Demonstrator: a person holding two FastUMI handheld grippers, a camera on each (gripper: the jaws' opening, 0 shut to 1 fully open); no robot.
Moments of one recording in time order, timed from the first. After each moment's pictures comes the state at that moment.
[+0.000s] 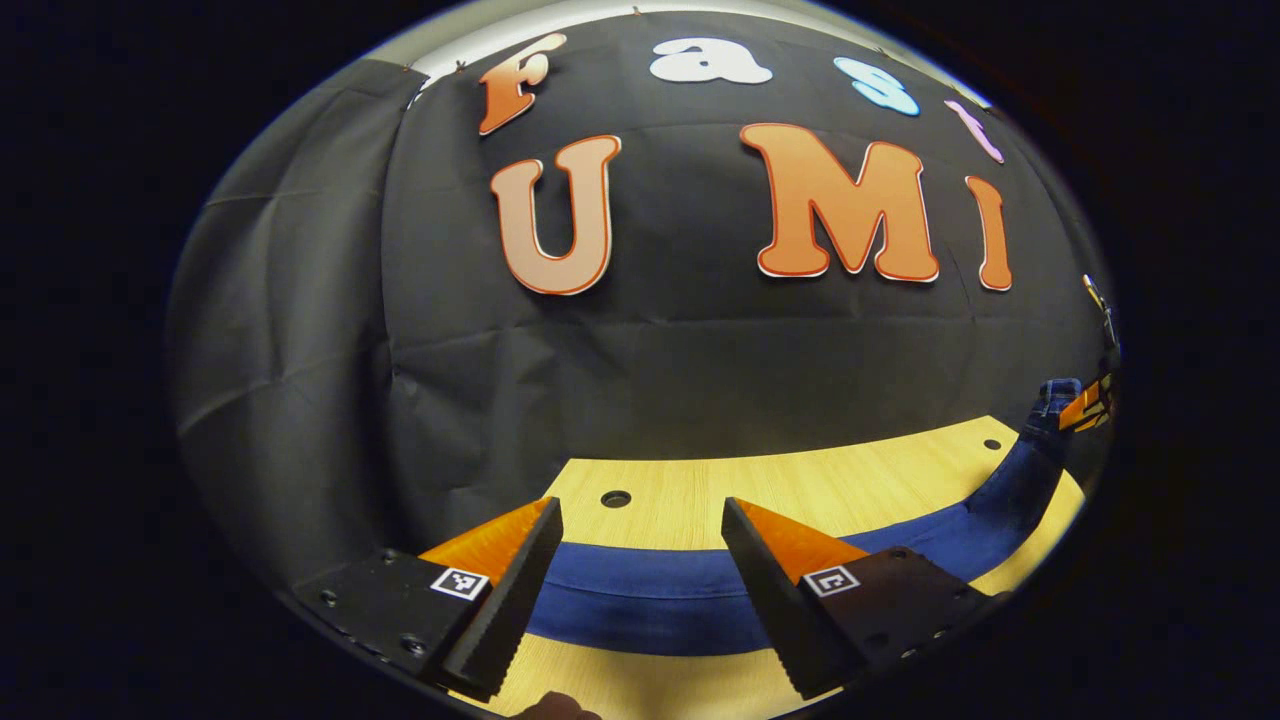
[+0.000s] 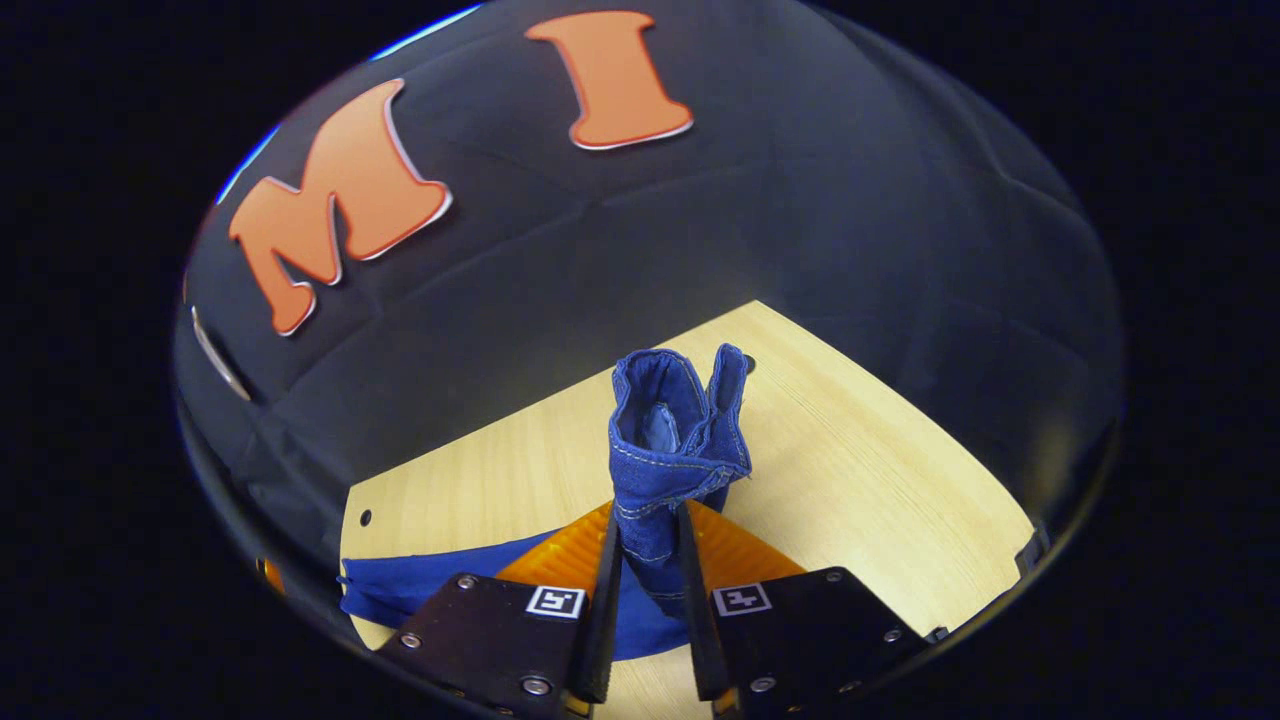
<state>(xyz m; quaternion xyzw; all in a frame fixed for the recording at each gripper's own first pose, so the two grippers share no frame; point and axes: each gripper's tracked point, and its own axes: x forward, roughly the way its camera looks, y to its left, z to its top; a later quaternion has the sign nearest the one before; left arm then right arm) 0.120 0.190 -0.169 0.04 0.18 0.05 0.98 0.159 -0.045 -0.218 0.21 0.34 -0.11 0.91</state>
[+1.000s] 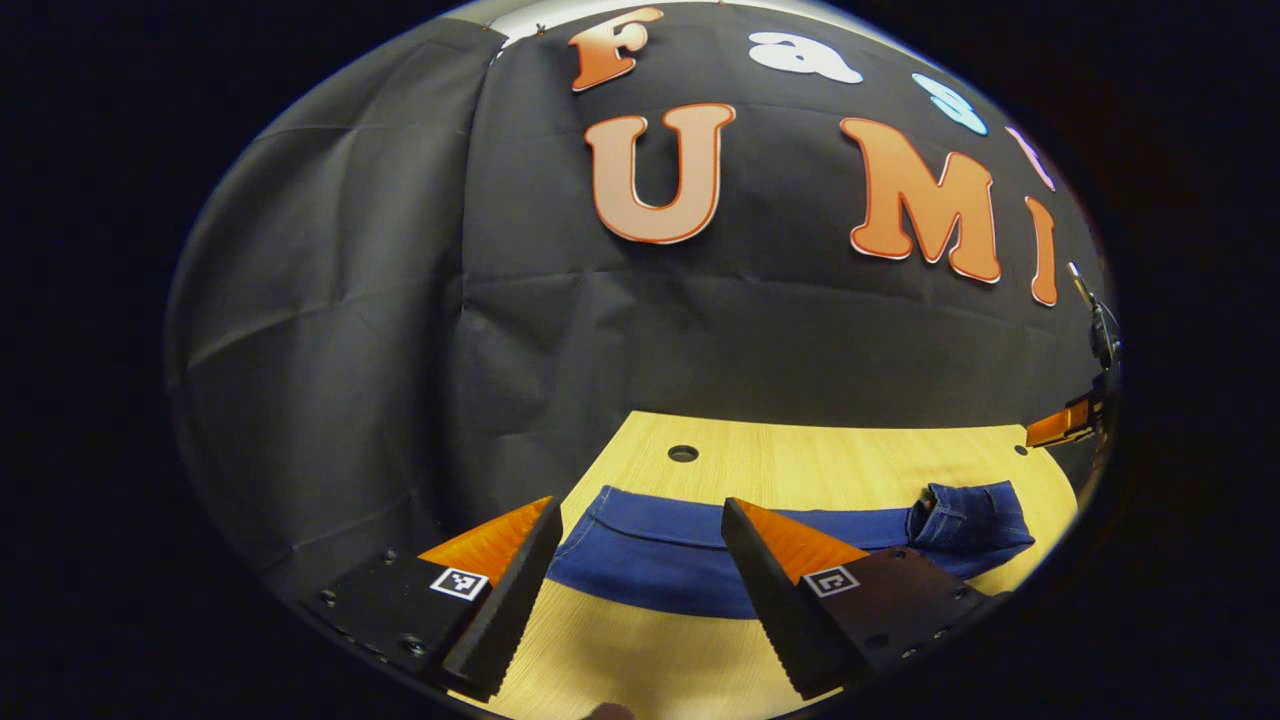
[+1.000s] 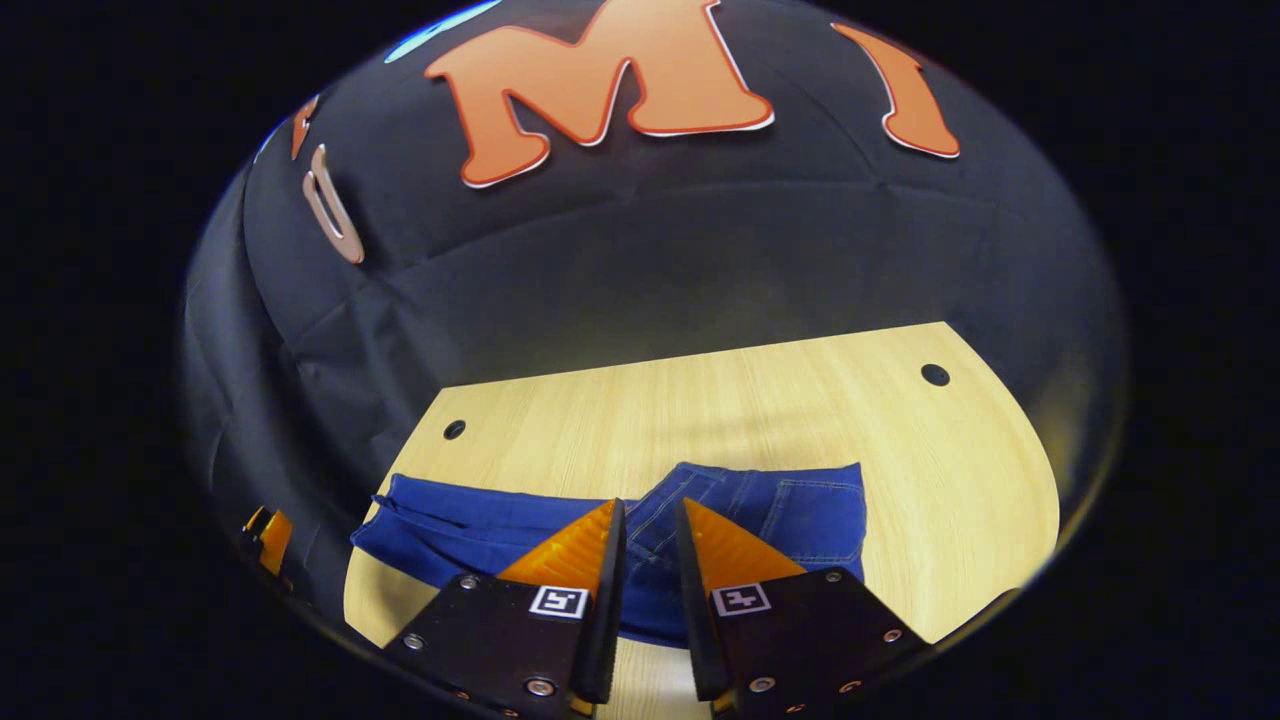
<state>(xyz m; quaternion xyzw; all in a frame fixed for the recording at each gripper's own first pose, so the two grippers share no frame) 0.073 0.293 -0.222 -0.02 0.23 0.12 0.96 0.180 0.178 -0.209 0.13 0.36 0.07 0.92</state>
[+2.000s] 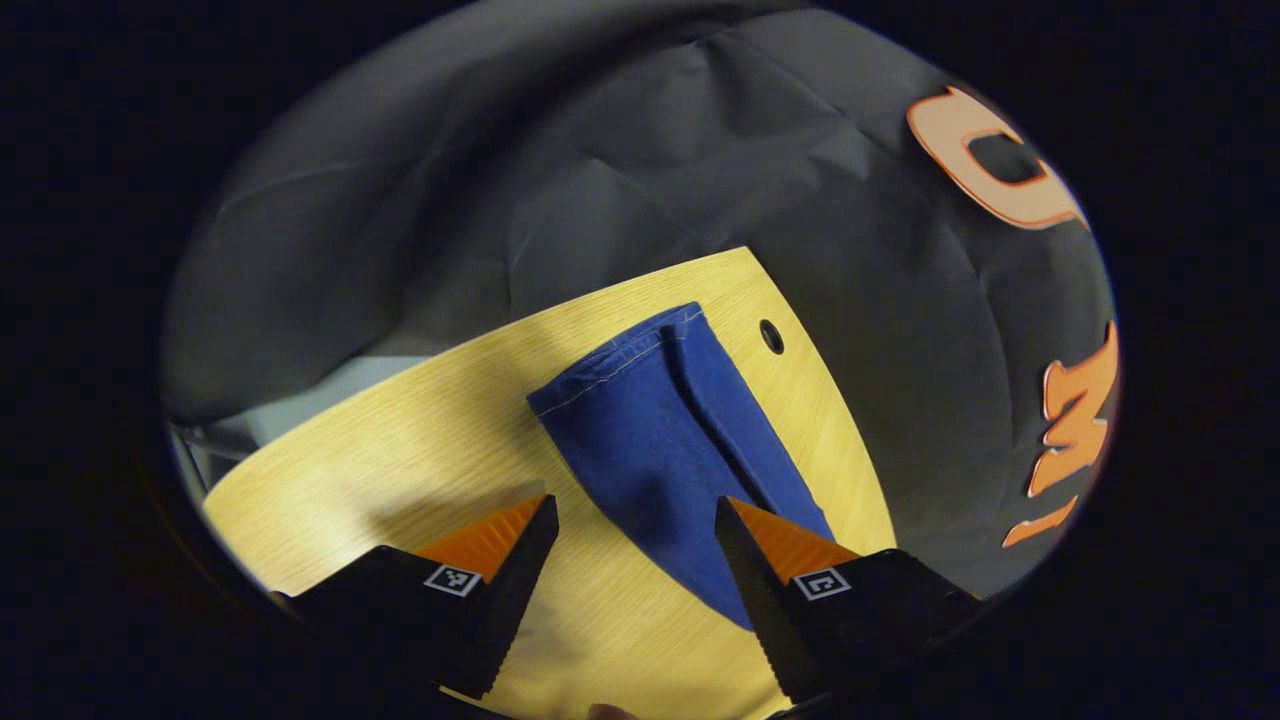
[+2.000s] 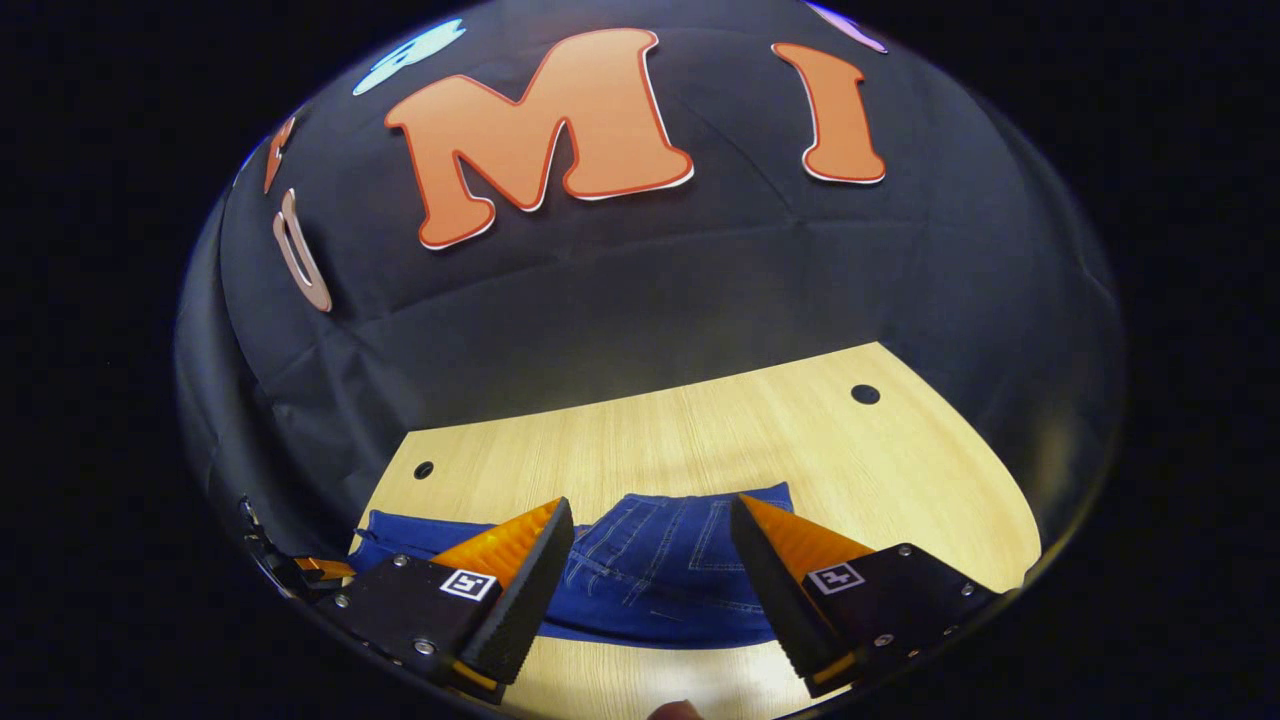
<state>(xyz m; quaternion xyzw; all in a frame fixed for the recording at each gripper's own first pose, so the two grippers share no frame) 0.070 0.355 -0.408 -0.44 0.41 0.18 0.77 0.165 0.108 -0.161 0.14 0.30 -0.02 0.94</state>
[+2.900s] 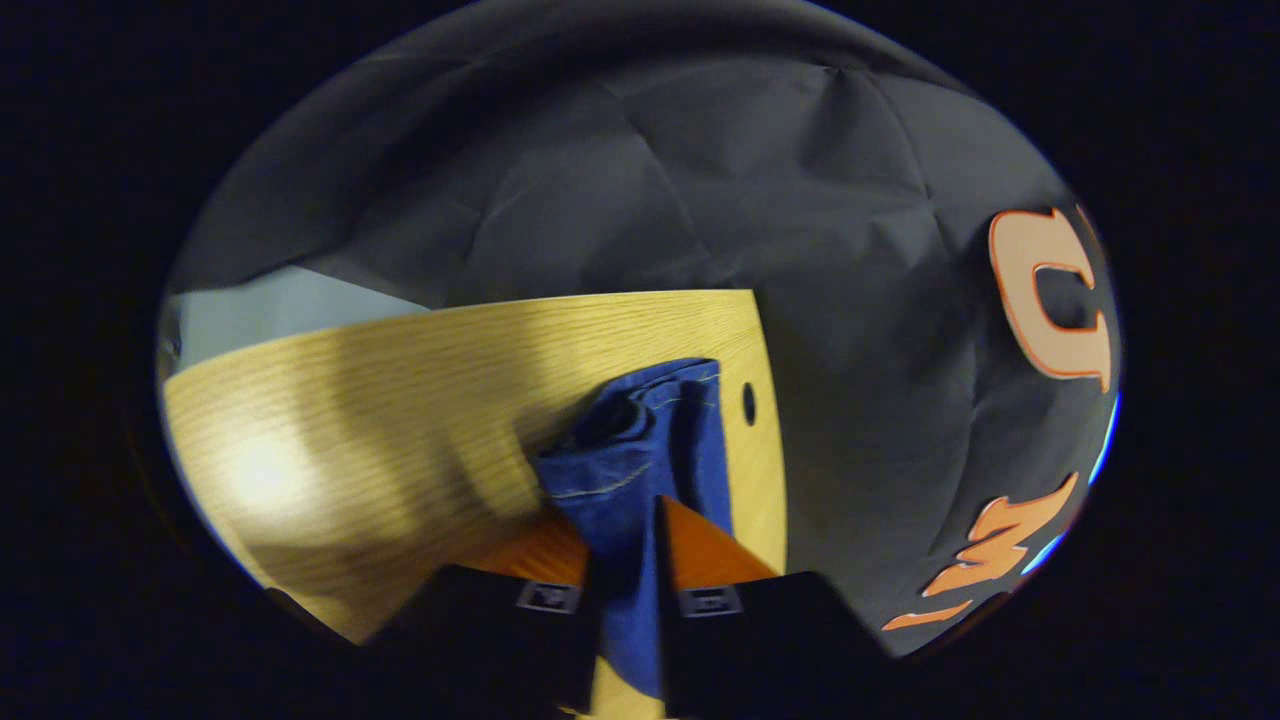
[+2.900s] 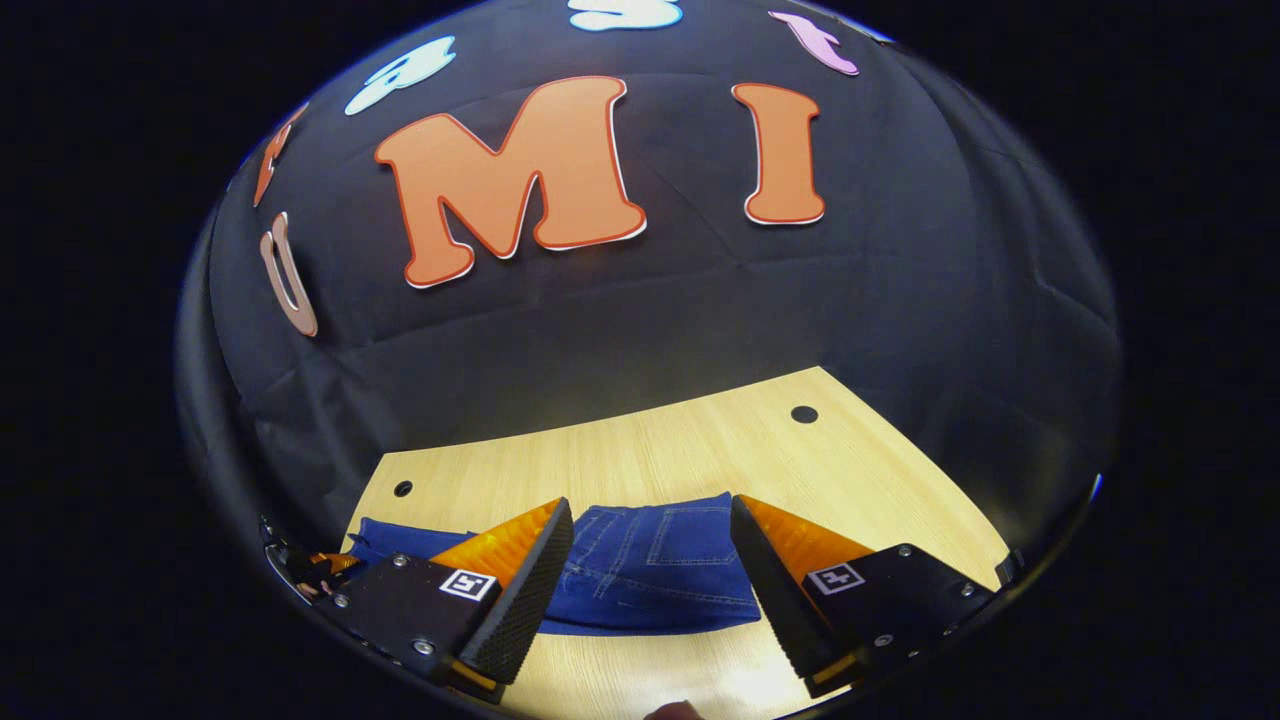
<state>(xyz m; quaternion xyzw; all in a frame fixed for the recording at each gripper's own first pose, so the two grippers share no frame) 0.140 0.367 -0.432 -0.58 0.34 0.17 0.72 0.124 0.073 -0.123 0.13 0.27 -0.09 0.95</state>
